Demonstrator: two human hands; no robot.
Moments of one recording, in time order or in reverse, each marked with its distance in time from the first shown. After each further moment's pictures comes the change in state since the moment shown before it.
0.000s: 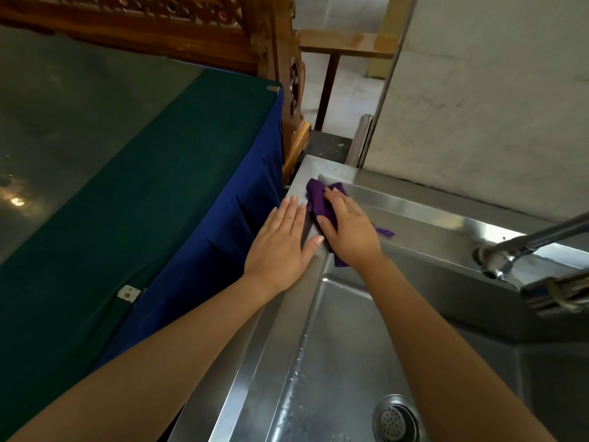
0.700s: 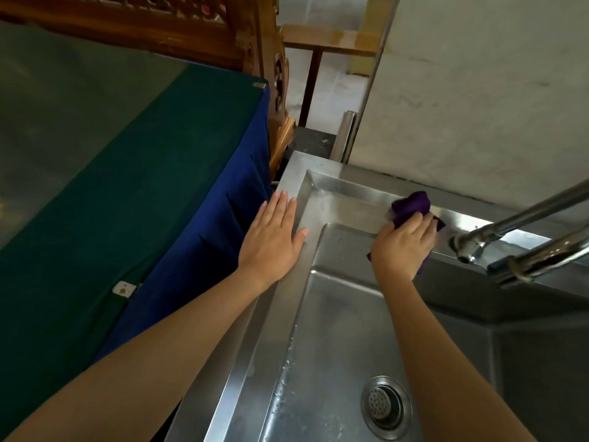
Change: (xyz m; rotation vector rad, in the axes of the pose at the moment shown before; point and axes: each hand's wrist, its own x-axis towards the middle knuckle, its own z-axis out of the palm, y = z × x) left_hand -0.001 -0.001 0.003 0.020 -0.008 0.008; right_hand -0.049 0.046 -0.016 -0.111 0.467 0.698
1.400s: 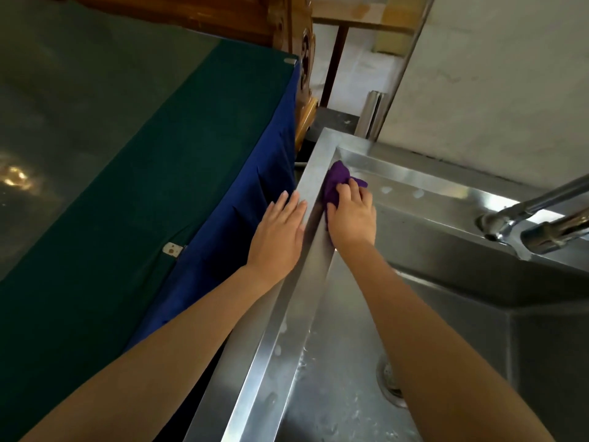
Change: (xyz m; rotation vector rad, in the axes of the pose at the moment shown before) left_hand -0.059 -0.021 -0.004 -0.155 0.056 -0.014; right_hand -0.067 -0.082 0.010 -0.085 -0.352 -0.453
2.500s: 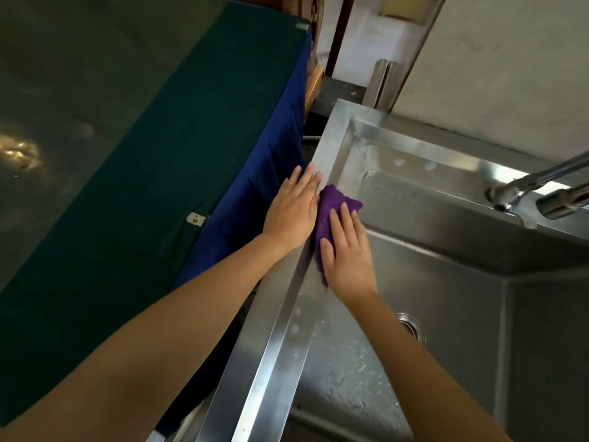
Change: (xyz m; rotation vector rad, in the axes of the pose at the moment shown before) left_hand 0.003 -0.009 0.000 -0.121 -0.080 0.003; right_hand -0.120 -0.006 0.015 0.090 -0.112 -0.109
